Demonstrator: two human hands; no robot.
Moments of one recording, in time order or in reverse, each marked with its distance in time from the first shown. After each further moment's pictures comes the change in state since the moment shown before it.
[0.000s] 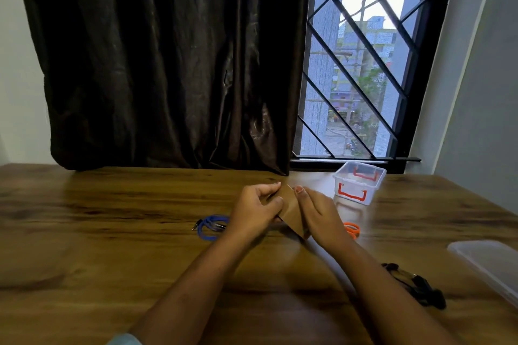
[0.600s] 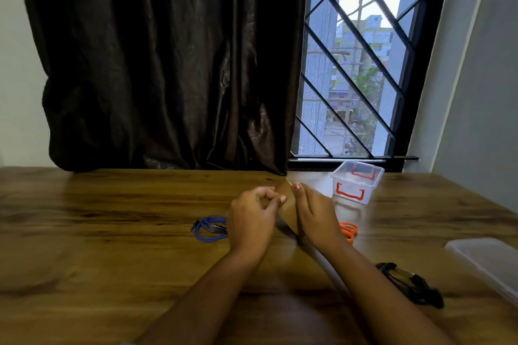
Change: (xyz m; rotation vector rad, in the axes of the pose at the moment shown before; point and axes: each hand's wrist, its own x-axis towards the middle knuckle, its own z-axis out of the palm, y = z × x) left_hand -0.014 -0.001 0.012 0.370 0.316 0.168; right_hand 0.004 0.008 0.006 -0.139 0.149 -0.107
